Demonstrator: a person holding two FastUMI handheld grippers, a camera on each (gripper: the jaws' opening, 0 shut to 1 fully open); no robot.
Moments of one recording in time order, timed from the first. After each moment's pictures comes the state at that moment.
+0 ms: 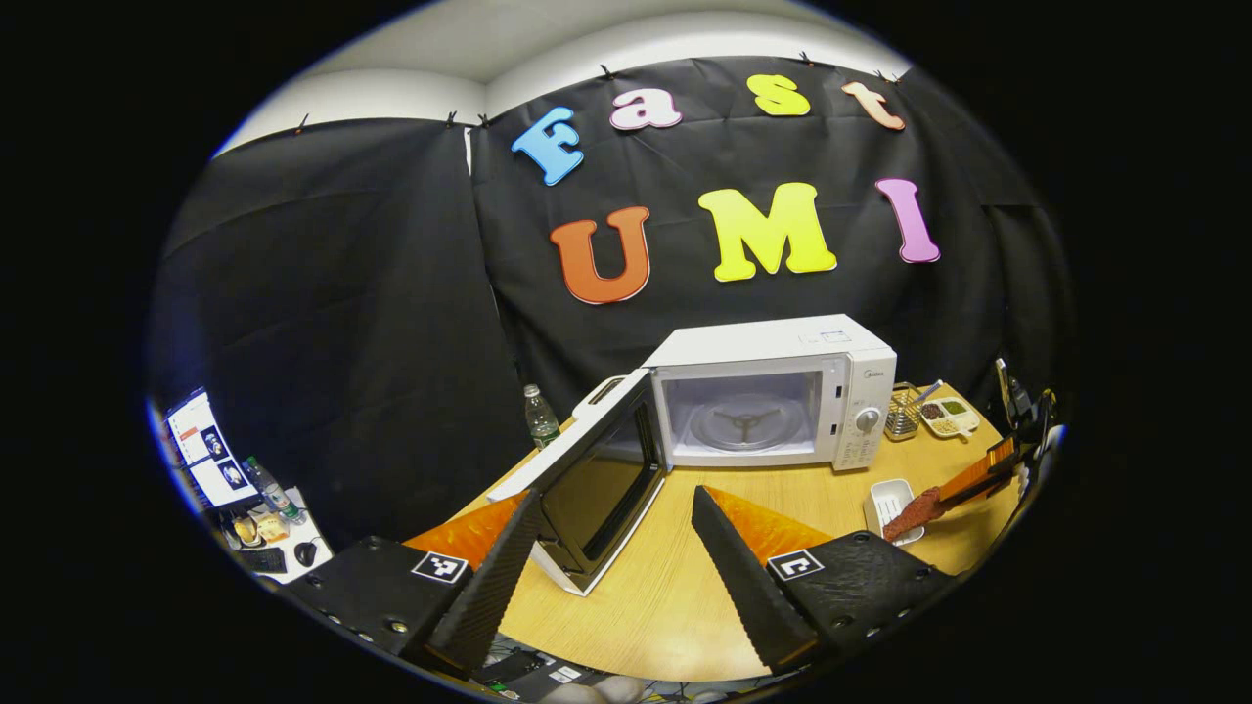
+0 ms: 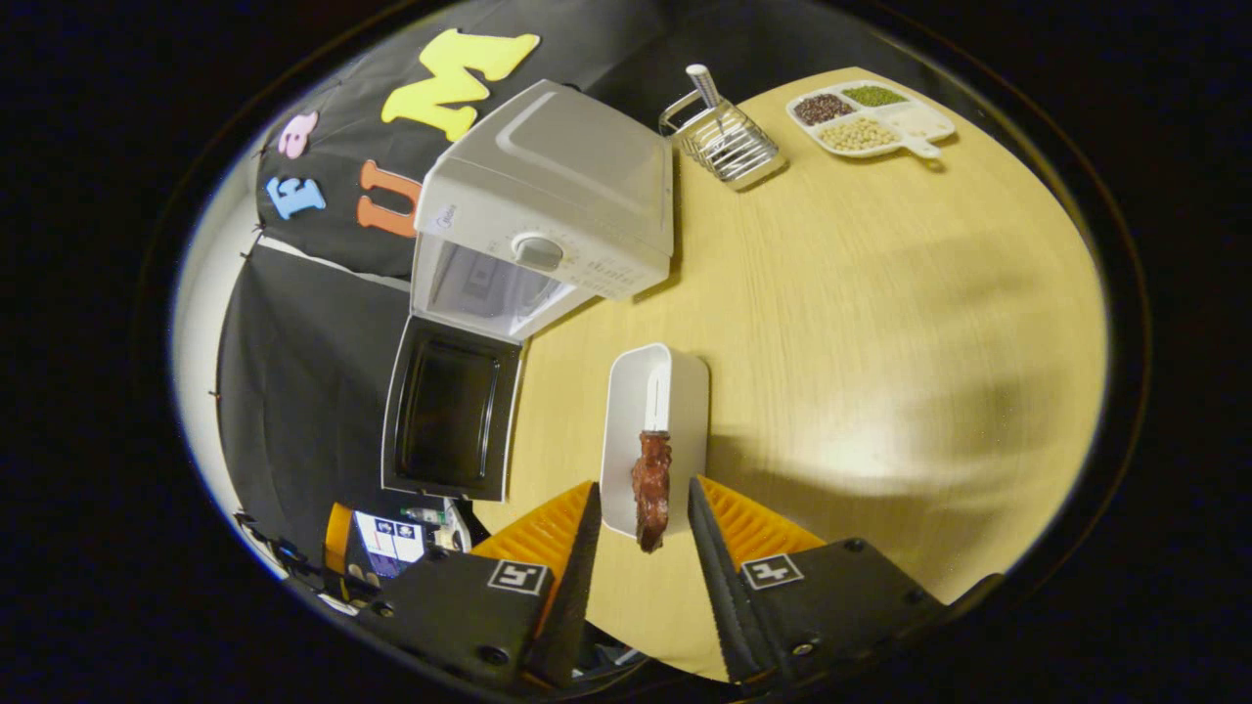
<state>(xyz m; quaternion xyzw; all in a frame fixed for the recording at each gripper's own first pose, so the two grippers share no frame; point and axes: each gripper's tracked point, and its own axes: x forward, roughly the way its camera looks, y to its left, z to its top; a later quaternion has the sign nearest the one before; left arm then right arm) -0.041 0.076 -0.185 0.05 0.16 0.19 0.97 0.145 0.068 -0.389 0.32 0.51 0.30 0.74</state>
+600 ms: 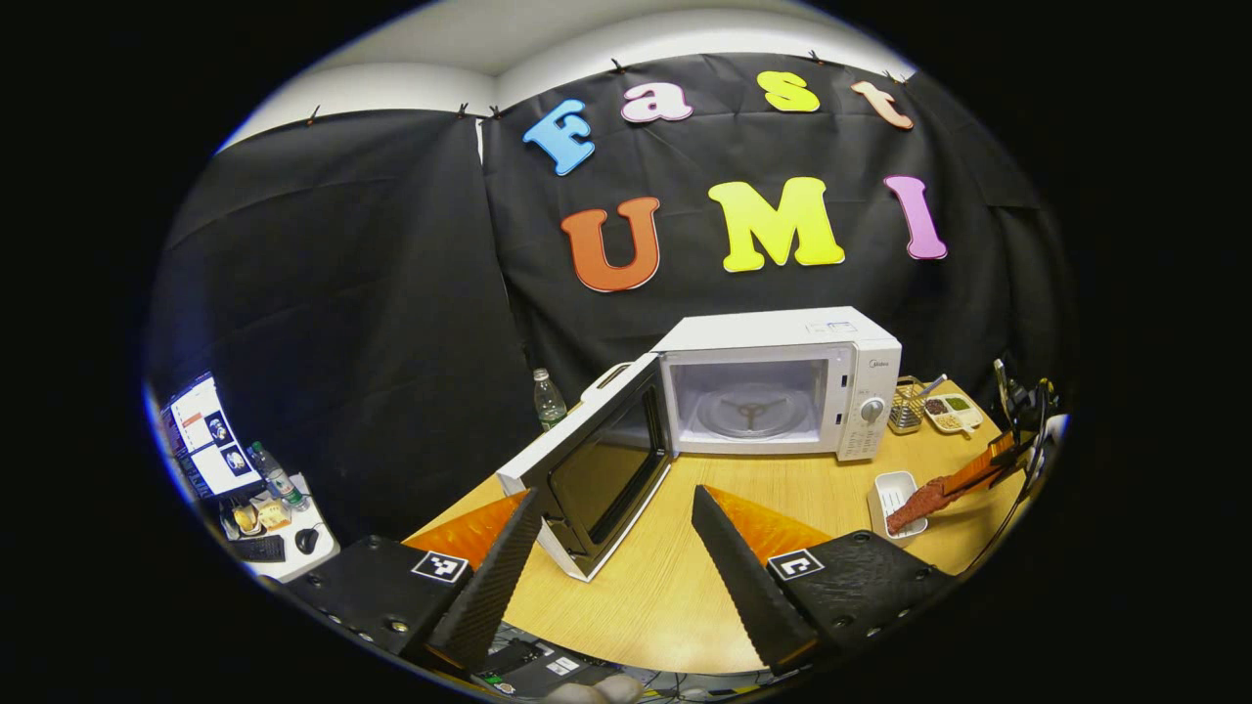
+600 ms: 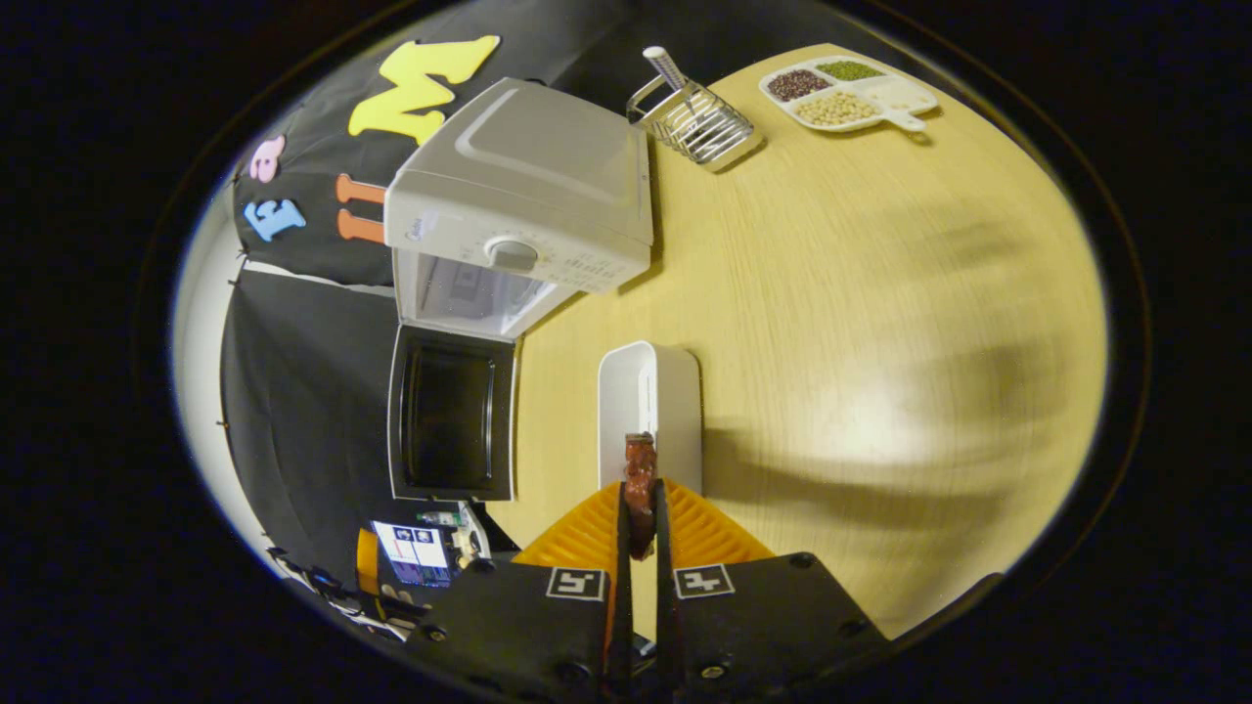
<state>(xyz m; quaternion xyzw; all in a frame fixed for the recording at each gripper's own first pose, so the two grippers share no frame) -0.051 0.082 -0.197 0.04 0.17 0.19 0.97 0.148 0.062 -0.383 0.34 0.52 0.29 0.73</state>
